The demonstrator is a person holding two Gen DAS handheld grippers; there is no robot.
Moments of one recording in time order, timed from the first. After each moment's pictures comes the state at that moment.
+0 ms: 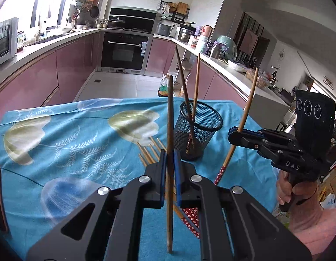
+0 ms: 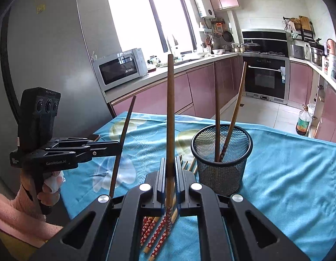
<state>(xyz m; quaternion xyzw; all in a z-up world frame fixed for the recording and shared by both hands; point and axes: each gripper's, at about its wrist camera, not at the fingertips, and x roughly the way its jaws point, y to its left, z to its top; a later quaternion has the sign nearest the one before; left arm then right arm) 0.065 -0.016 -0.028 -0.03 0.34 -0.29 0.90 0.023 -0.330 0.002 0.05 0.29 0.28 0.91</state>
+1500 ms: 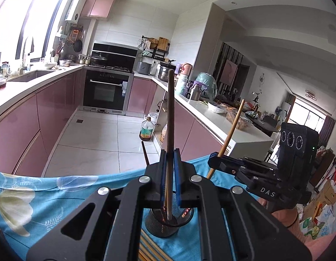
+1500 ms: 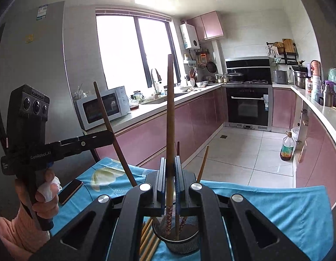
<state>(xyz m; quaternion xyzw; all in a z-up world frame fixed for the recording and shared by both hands) 0.125 -0.068 0.093 -0.06 0.23 -0.34 0.91 0.074 -0.370 0.078 0.06 0.20 0.23 0.95</state>
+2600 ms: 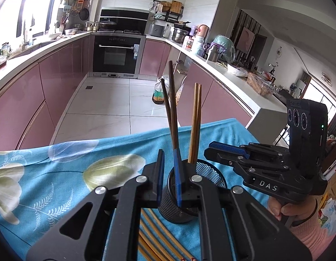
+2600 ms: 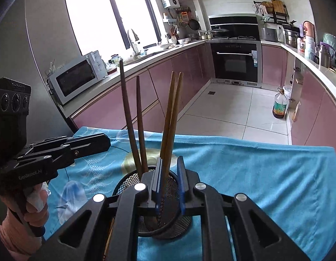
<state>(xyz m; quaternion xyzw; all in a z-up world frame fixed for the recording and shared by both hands) 0.192 -0.104 0.004 -0.02 0.34 -0.30 0.89 0.135 -0.366 0.005 0.07 0.34 0.18 0.92</state>
